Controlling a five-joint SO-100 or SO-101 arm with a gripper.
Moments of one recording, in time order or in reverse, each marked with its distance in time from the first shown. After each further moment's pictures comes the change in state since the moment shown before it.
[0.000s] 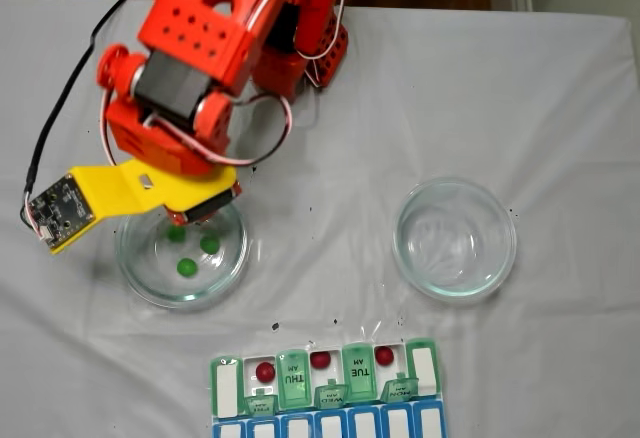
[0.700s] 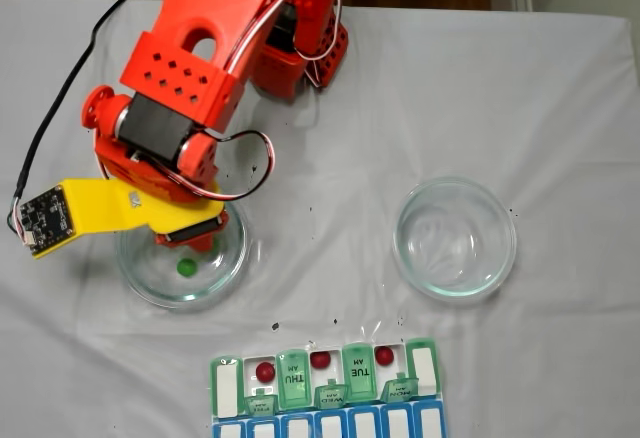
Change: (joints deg) arm 0.0 -6.8 -4.2 -0.2 5.8
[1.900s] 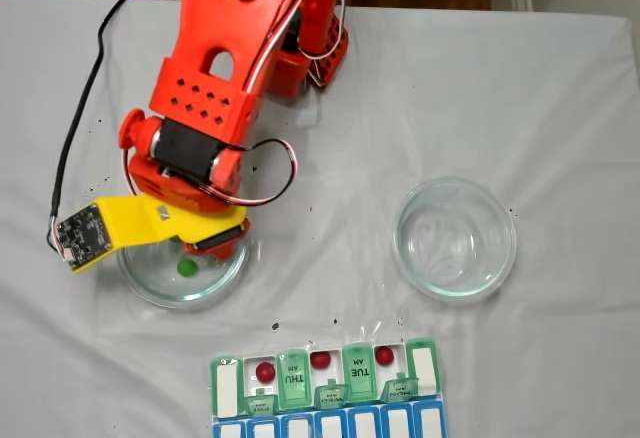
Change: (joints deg) arm -4.0 -1.6 6.8 -10.8 0.9
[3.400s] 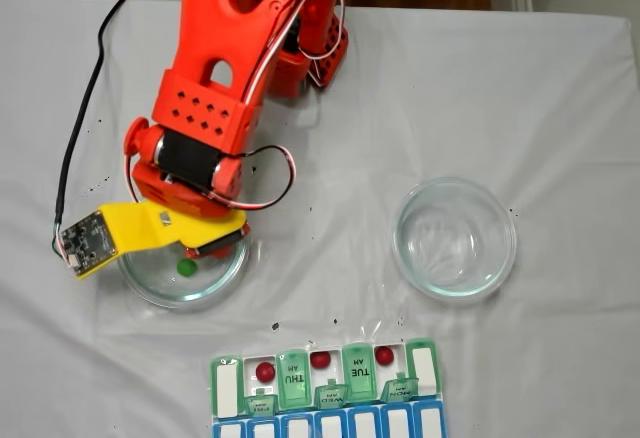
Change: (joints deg) arm 0.1 -1.5 4.0 -5.2 -2.1
